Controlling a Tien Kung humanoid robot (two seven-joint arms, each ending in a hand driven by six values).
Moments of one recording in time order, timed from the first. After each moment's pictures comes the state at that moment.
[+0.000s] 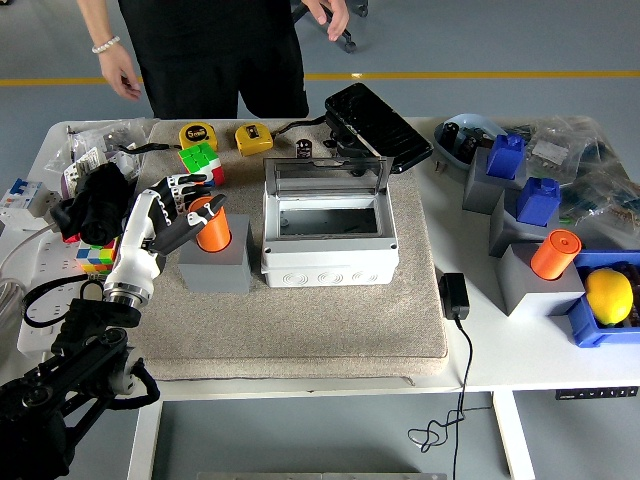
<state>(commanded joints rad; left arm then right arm) -0.28 0.24 -0.88 -1.22 0.83 0.41 -0.38 0.12 -0.19 0.16 0.36 -0.53 -0.12 -0.07</state>
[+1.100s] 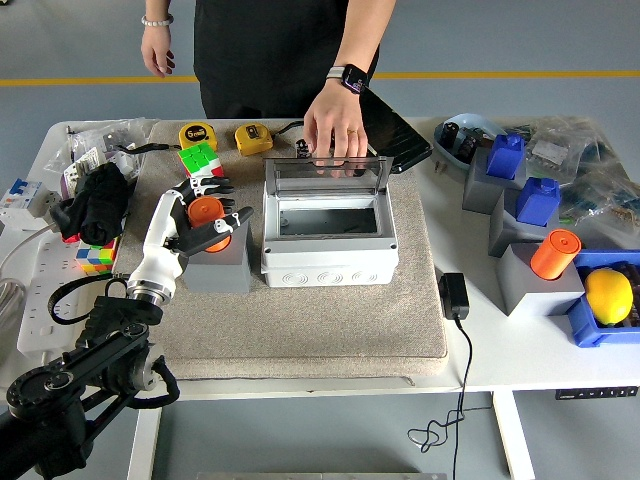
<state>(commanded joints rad) -0.36 0.23 -0.75 -1.15 0.68 0.43 -0.44 0.12 -0.19 0.16 0.36 -0.53 -0.13 -0.06</state>
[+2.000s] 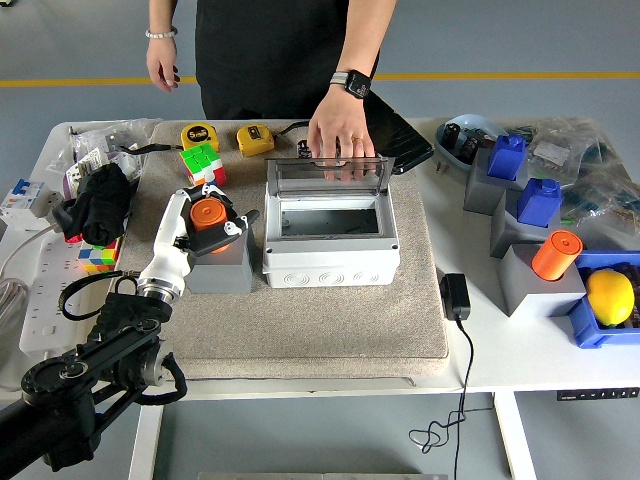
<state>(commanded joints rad) -0.41 0.21 -0.67 -1.09 0.63 0.44 -0.44 0.10 -0.19 0.18 0.36 -0.53 -0.14 -0.04</state>
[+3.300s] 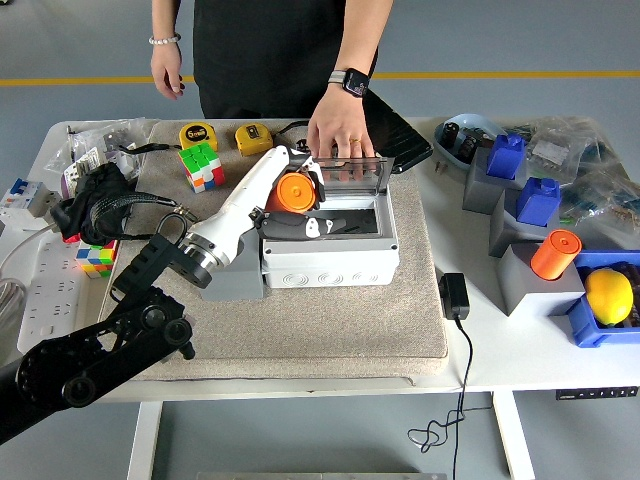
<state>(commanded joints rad) -0.58 0.27 -0.60 -1.46 1.49 0.40 0.08 0.09 -0.19 0.21 0.36 -0.55 -0.15 -0.03</state>
